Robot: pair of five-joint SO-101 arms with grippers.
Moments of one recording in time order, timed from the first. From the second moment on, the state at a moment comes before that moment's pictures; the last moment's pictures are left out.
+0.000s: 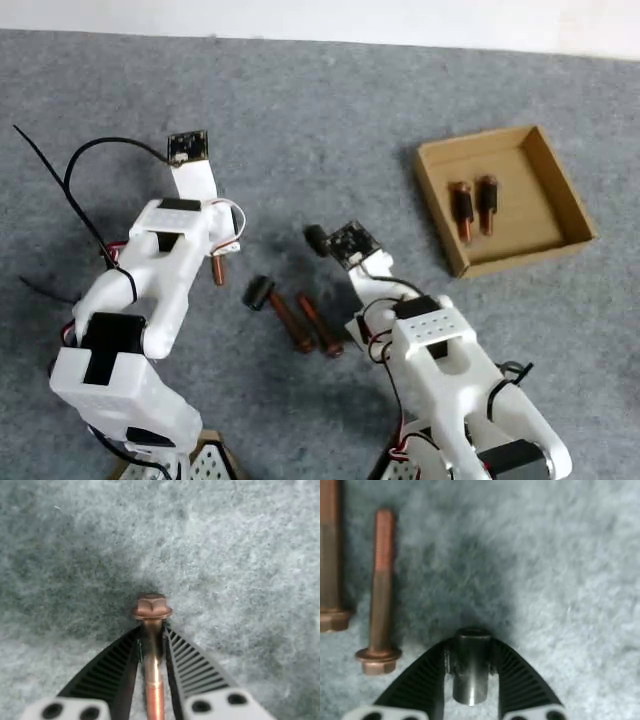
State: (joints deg) left arm -3.9 8.0 31.3 39.8 19.5; right arm -23.6 -25.4 67.0 36.4 22.0
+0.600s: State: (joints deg) left arm -3.9 8.0 31.3 39.8 19.5; right arm -23.5 -51.1 80.9 34.2 22.0
